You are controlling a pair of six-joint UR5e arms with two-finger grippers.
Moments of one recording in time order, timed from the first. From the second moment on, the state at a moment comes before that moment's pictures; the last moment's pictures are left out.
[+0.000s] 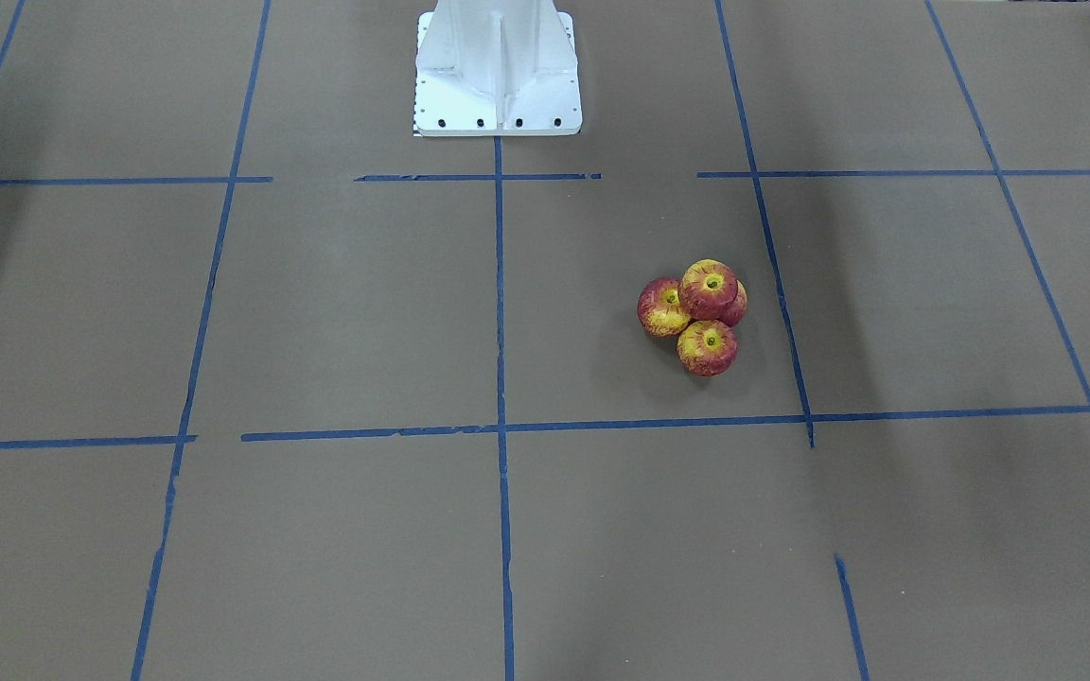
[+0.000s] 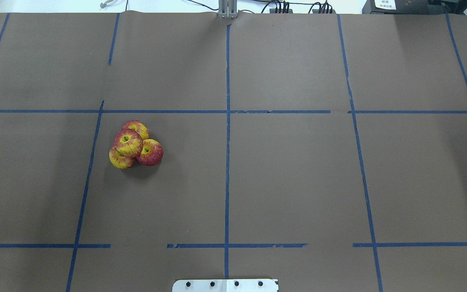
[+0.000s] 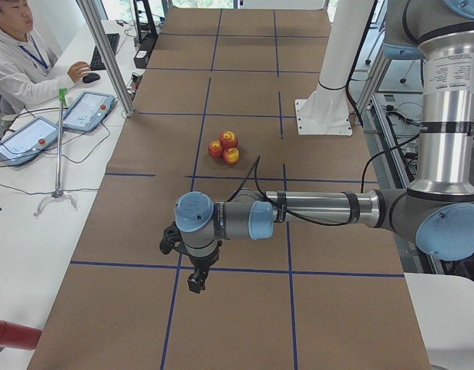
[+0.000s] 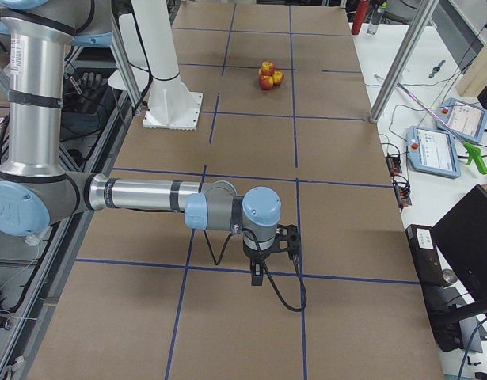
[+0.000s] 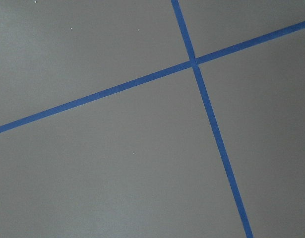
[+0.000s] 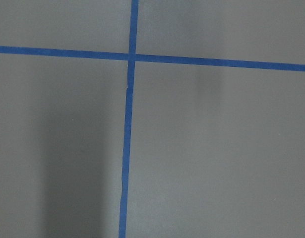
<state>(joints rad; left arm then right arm) -1.61 -1.54 -1.61 -1.53 -2.28 0.38 1.59 -1.71 1.71 -1.58 2.29 -0.06</state>
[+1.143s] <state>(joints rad) -1.61 -1.53 -1.63 -1.47 -2.30 0.14 1.59 -1.71 1.71 -1.58 2.29 -0.06</state>
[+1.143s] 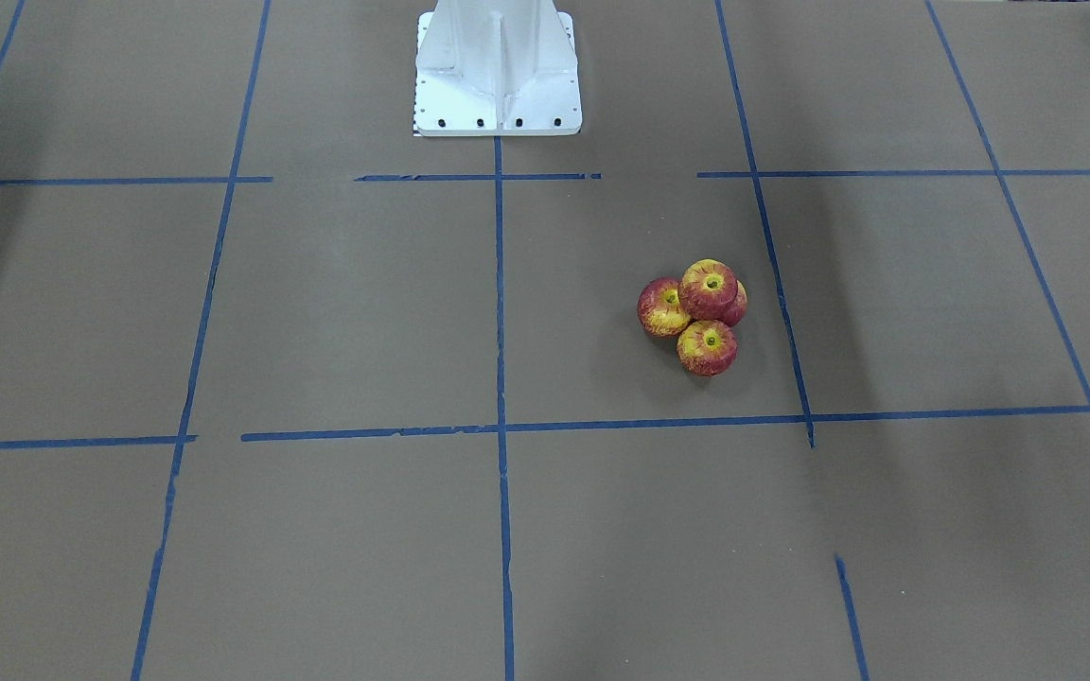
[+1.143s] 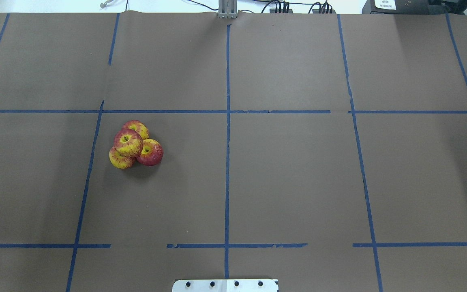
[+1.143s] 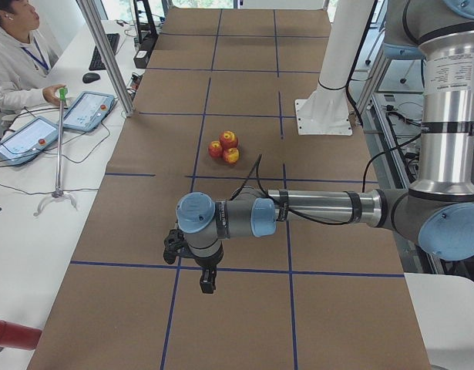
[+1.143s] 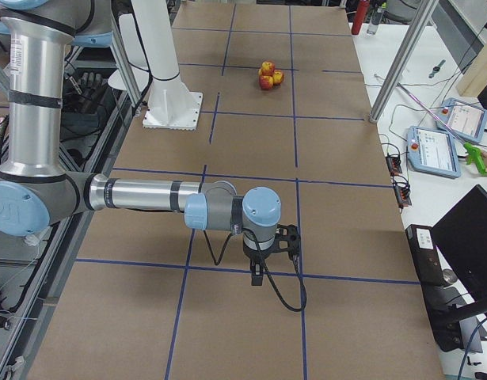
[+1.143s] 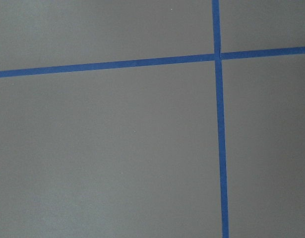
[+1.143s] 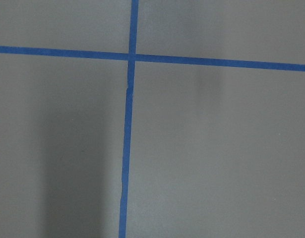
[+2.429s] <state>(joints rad) -1.61 -1.54 -1.65 -1.47 -2.29 0.15 1.59 -1.71 1.71 -1.58 2.29 -0.06</state>
